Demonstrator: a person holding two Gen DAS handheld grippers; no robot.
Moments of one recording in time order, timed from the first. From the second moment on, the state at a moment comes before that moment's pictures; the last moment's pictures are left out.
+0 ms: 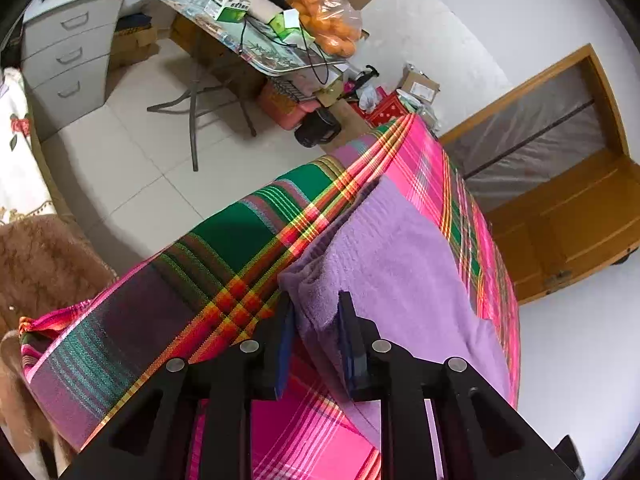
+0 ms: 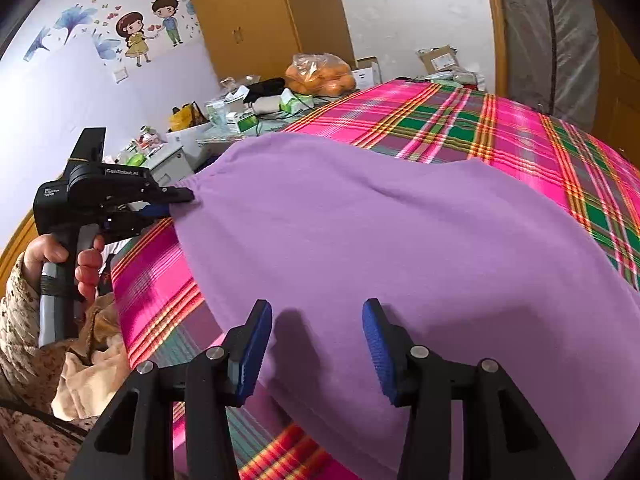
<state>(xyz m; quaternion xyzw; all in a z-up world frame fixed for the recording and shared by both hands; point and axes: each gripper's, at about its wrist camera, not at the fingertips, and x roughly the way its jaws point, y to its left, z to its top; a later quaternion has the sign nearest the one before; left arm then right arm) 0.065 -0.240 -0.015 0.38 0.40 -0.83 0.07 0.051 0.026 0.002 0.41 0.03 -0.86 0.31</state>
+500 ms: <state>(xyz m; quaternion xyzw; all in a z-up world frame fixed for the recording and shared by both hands) 0.048 -0.188 0.044 0.33 0.29 -0.90 0.01 0.051 0.032 0.005 0.41 0.02 -0.86 0.31</state>
